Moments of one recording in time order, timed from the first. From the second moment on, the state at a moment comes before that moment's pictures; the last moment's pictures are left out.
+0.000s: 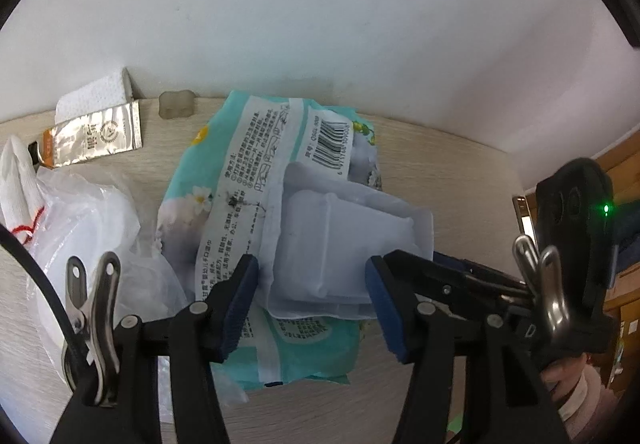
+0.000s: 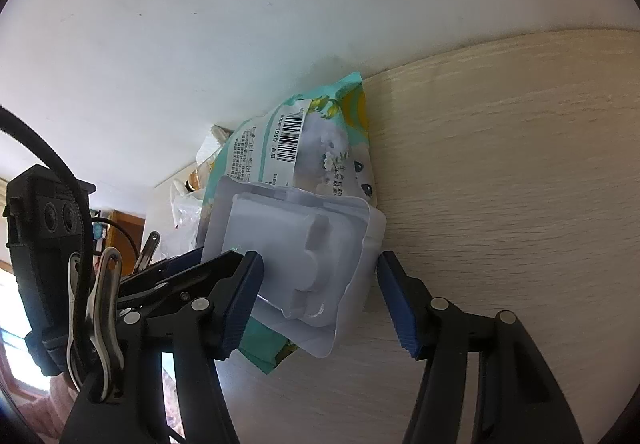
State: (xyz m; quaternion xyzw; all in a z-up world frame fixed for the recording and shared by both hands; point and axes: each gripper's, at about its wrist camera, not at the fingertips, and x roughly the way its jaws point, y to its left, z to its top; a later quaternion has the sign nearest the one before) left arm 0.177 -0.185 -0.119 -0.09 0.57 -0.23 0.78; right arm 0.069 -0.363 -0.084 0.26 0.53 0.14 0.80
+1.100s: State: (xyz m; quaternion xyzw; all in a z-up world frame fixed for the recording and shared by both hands) left arm 0.098 -0.094 -0.047 -0.15 0.50 -0.18 0.83; right arm 0.058 -0.275 -0.041 0.19 0.49 0.19 0.83
